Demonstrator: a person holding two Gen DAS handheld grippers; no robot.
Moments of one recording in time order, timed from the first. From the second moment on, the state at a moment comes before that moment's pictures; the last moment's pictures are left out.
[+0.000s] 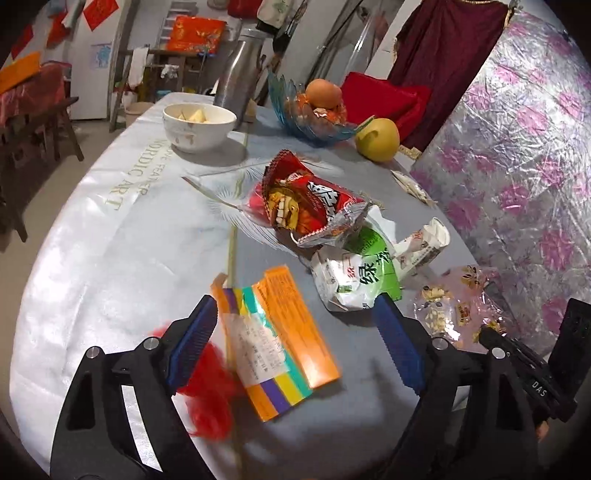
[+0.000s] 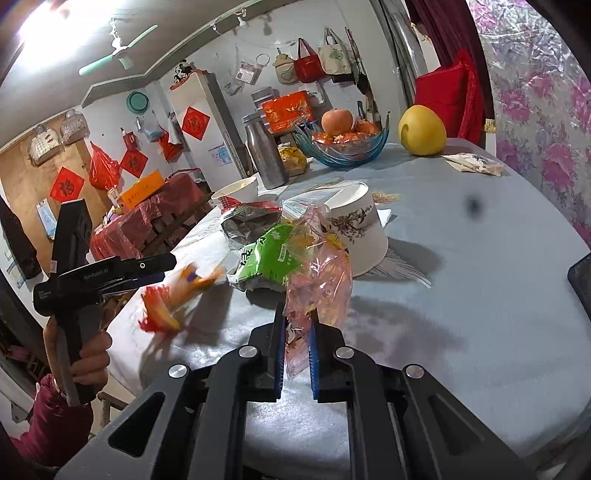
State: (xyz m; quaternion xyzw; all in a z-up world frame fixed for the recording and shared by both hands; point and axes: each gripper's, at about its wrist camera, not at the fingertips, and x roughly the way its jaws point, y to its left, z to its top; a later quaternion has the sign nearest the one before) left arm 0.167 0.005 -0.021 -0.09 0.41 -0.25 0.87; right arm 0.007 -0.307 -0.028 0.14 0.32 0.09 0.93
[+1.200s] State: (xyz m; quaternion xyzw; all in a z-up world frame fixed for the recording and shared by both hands) left arm 0.133 0.016 0.003 -0.06 0.38 -0.22 0.89; right arm -0.003 -0.301 -0.009 0.16 0.30 0.13 0.93
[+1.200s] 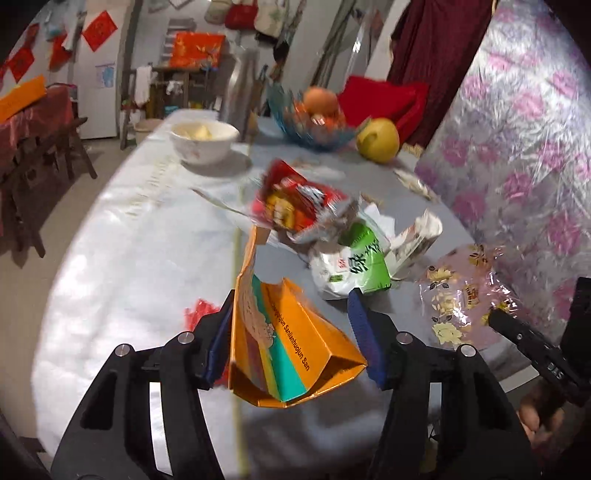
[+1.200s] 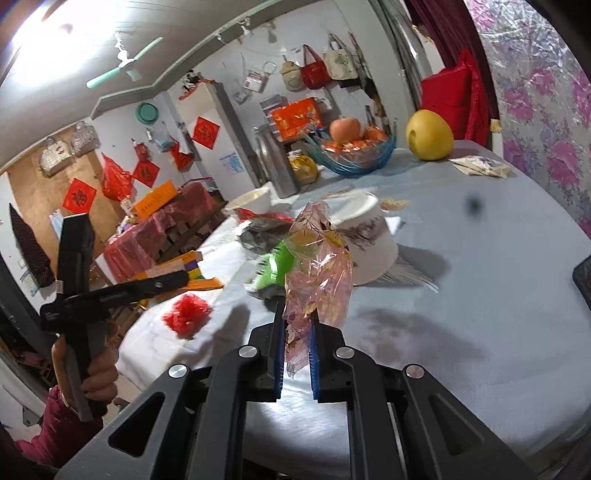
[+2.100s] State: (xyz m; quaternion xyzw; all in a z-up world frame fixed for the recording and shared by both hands) left arm 0.077 0.111 -0.041 -0.07 0.35 -0.15 0.92; right arm 0.002 -0.202 0.003 0.10 0.32 0.22 0.92
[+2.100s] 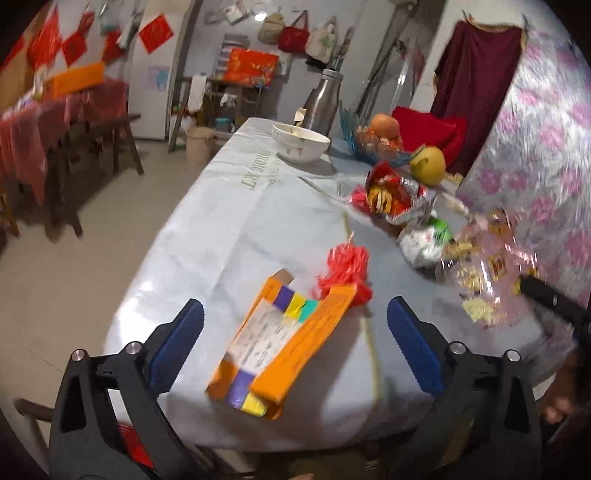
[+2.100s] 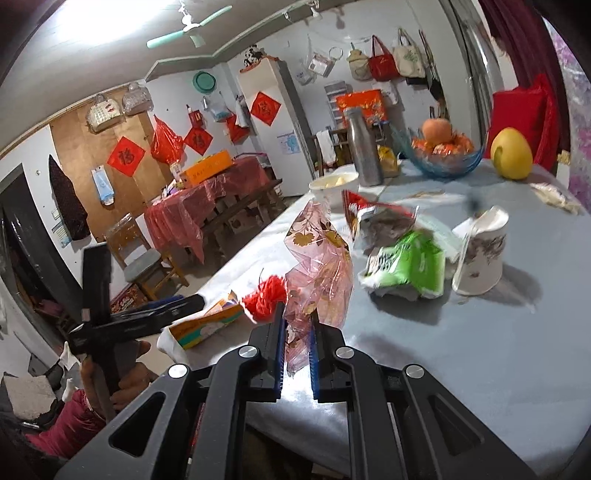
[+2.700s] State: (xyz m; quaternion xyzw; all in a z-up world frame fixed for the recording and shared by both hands) left arm 0.087 0.118 -0.044 -0.11 0.36 -0.20 0.90; right arm -0.006 -0.213 0.003 0.12 0.31 0.20 0.92
